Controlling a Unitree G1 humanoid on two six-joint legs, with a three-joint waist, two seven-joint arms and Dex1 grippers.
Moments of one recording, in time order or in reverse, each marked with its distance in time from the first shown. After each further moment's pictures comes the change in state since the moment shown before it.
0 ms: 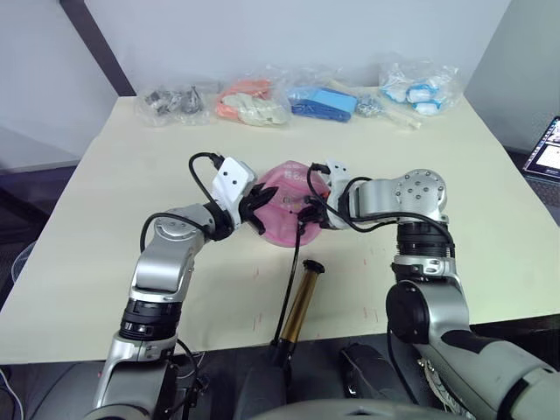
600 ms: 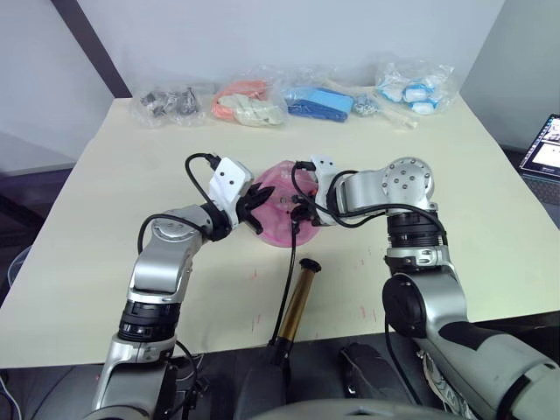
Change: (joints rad) left arm 0.010 -0.002 0.012 -0.001 0.003 0.001 0.009; right arm -0.061 0.006 0.083 0.048 0.013 0.000 -0.022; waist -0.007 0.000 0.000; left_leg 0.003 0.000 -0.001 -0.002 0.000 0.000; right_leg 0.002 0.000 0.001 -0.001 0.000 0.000
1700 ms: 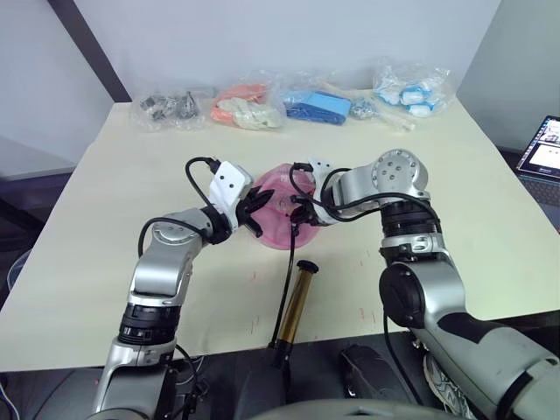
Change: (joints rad) left arm 0.018 -0.003 0.002 0.000 0.001 -0.003 0.000; right arm -0.091 0.013 -0.062 0.159 -0.190 -0.006 0.145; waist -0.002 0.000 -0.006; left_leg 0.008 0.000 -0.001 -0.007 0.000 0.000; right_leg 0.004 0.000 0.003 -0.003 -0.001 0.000
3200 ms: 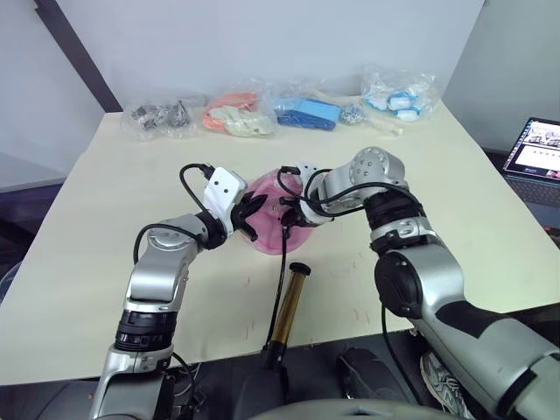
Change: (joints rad) left arm 0.038 0.001 0.022 -0.004 0.016 0.004 0.009; right arm -0.112 0.011 0.039 0.293 -0.109 -0.165 0.123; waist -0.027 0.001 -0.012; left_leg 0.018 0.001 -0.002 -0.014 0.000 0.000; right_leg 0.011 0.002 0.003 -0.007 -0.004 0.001
